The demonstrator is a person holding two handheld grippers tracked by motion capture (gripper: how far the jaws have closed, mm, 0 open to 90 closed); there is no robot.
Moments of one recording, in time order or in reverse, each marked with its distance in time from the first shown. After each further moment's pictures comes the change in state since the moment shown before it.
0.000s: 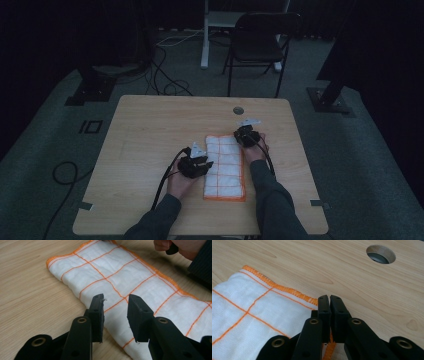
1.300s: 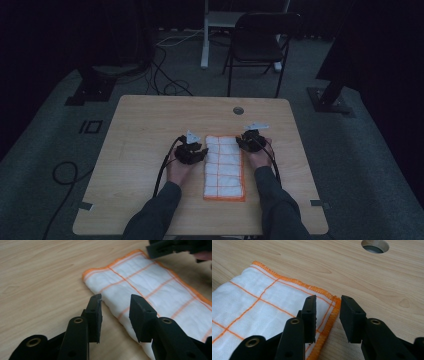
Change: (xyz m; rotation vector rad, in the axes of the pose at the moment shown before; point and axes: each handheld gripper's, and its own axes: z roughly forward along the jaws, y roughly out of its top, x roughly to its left) left arm 0.041 0.018 0.018 -0.018 0.093 -0.086; right arm -0.004 -0.017 -0.023 -0.022 0.025 0.066
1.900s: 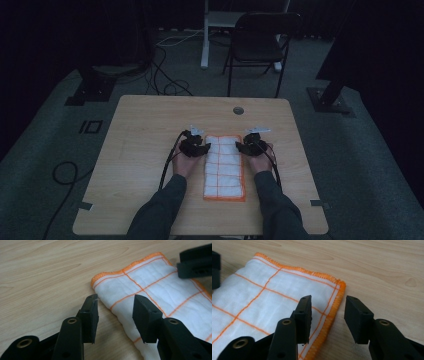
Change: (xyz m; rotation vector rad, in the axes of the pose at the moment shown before) left arm 0.010 0.011 0.035 0.038 0.033 -0.081; right arm 0.004 -0.012 -0.006 0.037 0.016 0.074
